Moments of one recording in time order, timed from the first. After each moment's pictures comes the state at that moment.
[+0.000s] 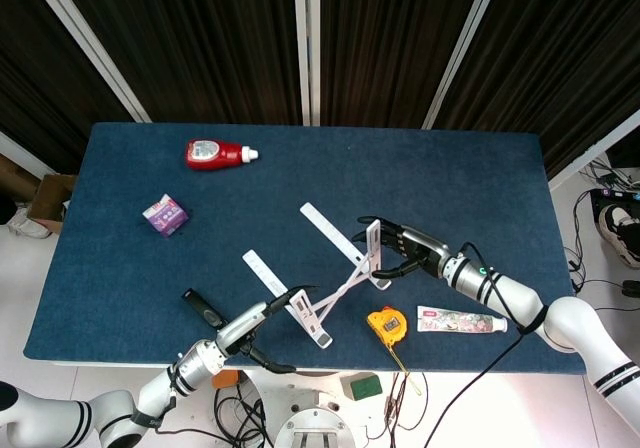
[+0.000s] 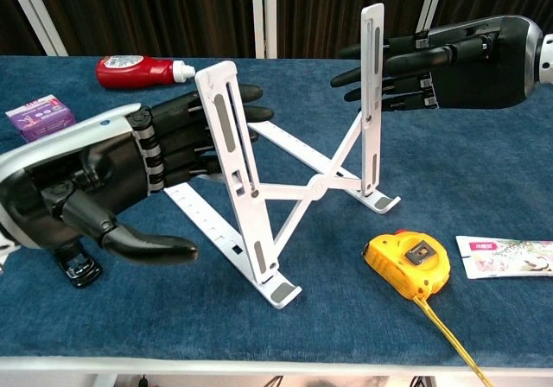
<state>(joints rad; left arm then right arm) -0.59 -1.62 0.15 -1.55 1.80 1.30 -1.03 0.35 -1.49 1.00 -1.45 -0.54 -0.45 0.06</state>
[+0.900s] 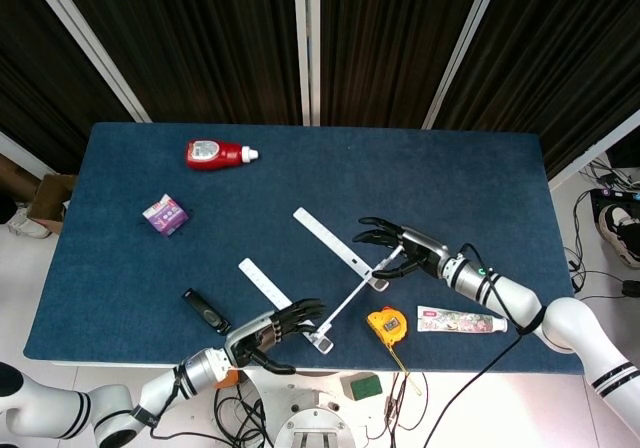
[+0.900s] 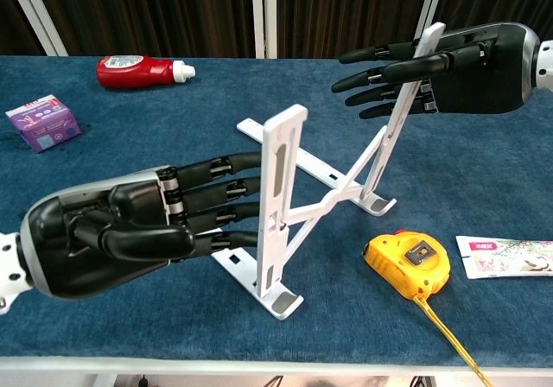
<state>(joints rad) -0.69 -1.58 0.22 -1.59 1.75 1.18 -1.57 0.35 -1.49 0.99 -1.44 -0.56 -0.43 0.05</state>
